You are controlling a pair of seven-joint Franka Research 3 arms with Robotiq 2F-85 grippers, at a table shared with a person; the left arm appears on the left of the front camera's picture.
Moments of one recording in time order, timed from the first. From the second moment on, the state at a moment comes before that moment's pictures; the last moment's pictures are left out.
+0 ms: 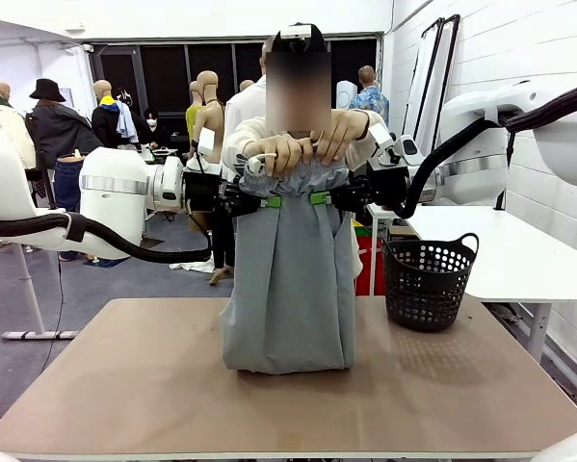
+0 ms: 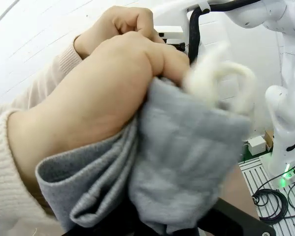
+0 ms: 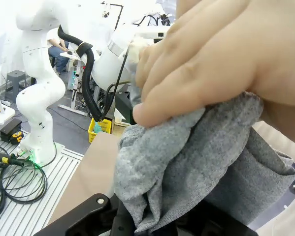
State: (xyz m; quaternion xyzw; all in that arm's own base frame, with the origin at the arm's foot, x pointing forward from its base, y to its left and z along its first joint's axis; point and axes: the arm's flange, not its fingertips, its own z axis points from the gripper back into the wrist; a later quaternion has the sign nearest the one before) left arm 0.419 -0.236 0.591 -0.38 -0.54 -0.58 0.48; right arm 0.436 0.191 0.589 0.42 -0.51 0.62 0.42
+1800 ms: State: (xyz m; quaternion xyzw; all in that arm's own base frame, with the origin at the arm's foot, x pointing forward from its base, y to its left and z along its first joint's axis) left arm 0.419 -0.236 0.592 -0.38 -0.54 -0.58 0.47; right arm 0.436 0.191 0.589 0.42 -0.51 0.62 0.42
